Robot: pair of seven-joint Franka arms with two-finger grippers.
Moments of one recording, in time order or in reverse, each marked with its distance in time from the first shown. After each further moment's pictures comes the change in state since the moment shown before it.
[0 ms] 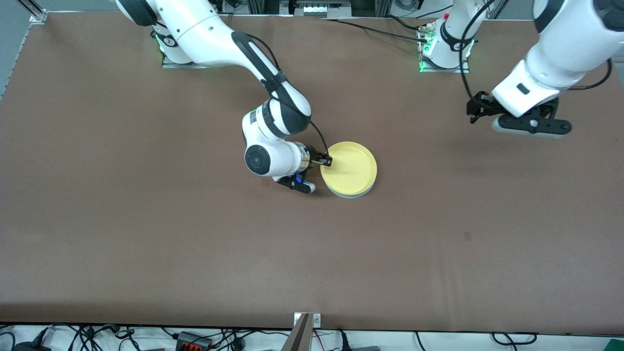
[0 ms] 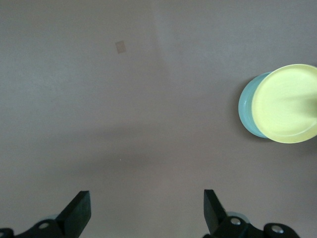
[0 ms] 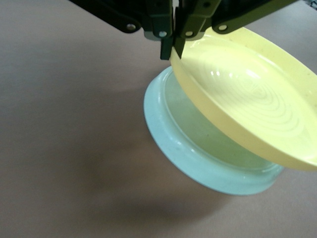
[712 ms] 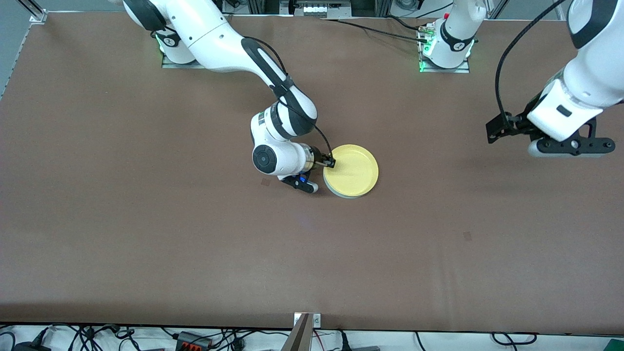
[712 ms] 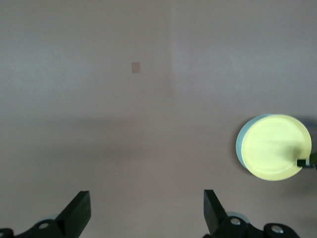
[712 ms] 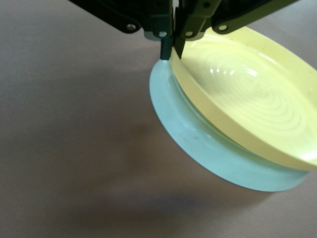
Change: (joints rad) left arm 0.053 0.165 -0.010 0.204 -0.004 -0.019 -0.130; right arm 0.021 0.040 0.000 -0.019 0.016 0.068 0.007
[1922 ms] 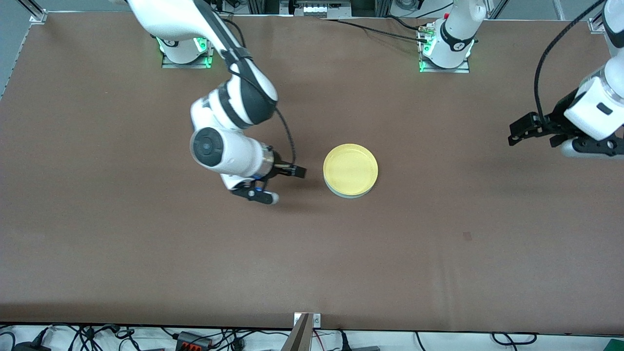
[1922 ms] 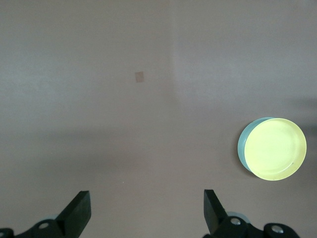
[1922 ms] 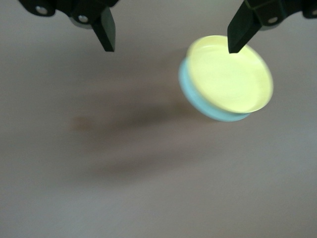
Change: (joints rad) left arm 0.036 -0.097 0.064 -0.097 -0.060 0.066 0.157; right arm -0.084 -0.274 -0.172 0.058 -0.309 -0.307 -0.051
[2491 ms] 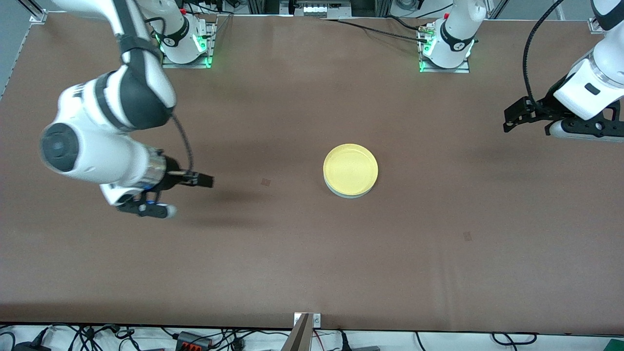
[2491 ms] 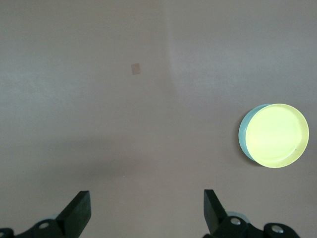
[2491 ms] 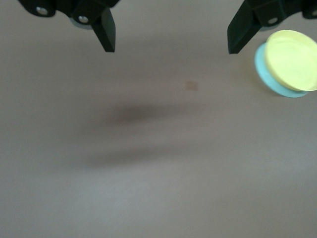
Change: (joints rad) left arm -0.042 -0.058 0.024 -0.084 0.000 0.021 0.033; right arm -0.264 -0.116 -0.038 0.002 -0.118 -0.155 -0.349
